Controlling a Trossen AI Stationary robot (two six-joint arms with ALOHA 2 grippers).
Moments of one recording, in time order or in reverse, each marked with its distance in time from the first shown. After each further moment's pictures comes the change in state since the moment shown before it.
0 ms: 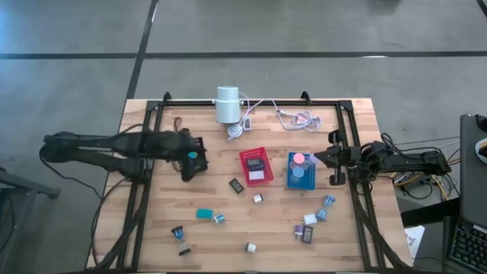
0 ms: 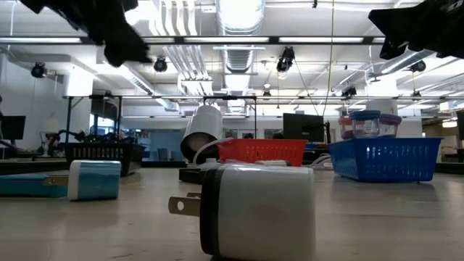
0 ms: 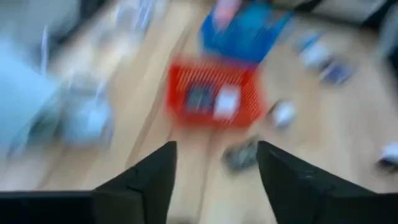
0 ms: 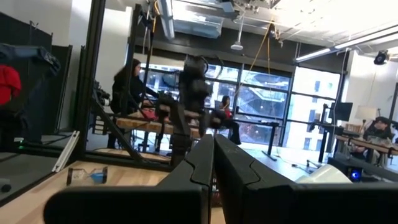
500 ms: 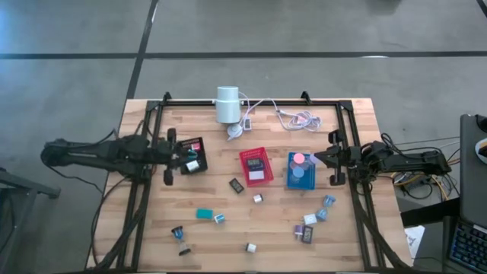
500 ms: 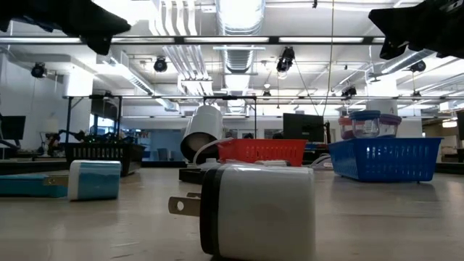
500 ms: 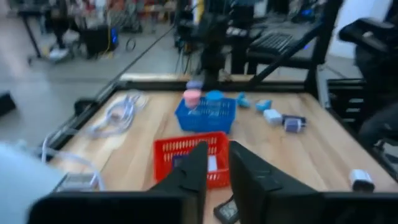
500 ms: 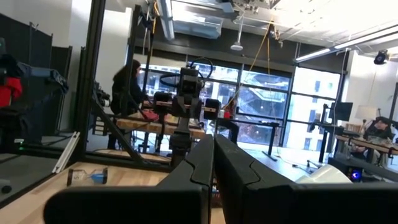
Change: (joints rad) left arm -0.070 -0.408 -0.253 0.254 0.005 0.195; right arm 0.000 0.000 0.000 0.002 0.000 0.004
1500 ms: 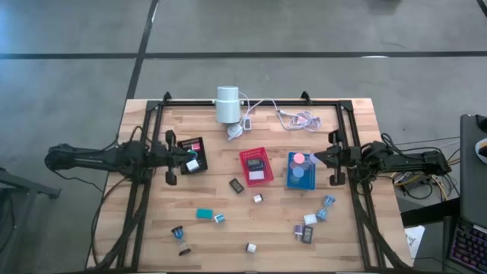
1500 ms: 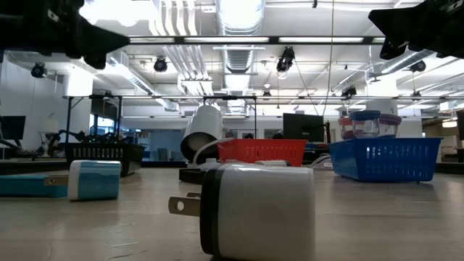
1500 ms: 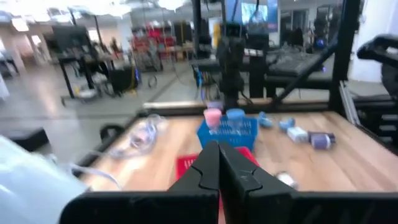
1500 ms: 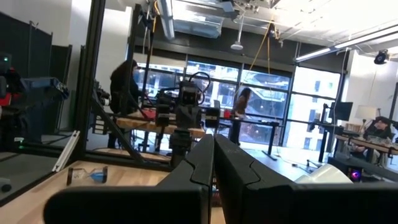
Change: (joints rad) left arm 0.007 -0.142 -0.246 0.278 -0.065 0.090; right arm 0.000 0.000 0.000 -0.004 0.000 -0.003
